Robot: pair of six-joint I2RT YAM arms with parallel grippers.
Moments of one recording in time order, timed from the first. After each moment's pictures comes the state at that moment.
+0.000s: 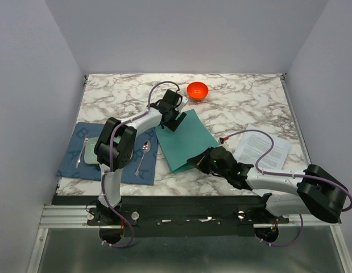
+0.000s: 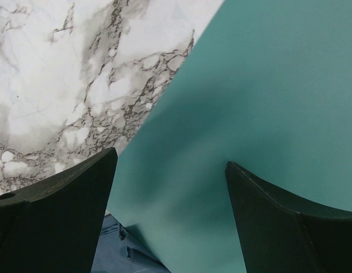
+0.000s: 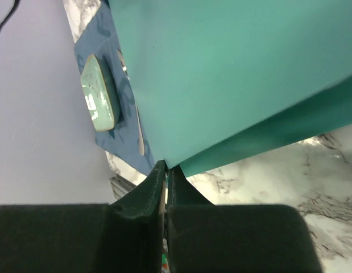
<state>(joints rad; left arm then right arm) -0.53 2.03 1.46 -0.37 -0.15 0.19 0.92 1.27 0.40 0.35 0.17 1.40</state>
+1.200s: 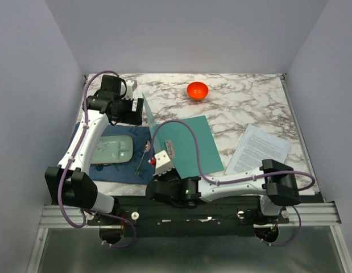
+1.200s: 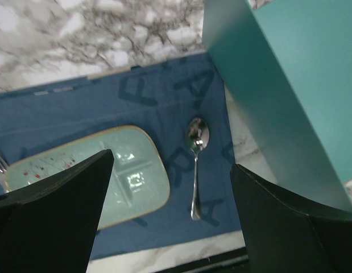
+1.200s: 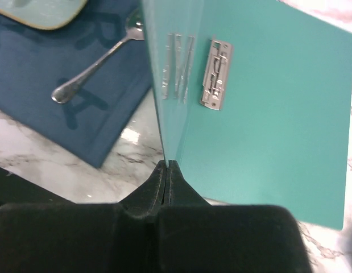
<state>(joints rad) -0.15 1.43 1.42 -0.93 0.18 0.00 1.53 1.75 1.22 -0.39 0.97 0.60</state>
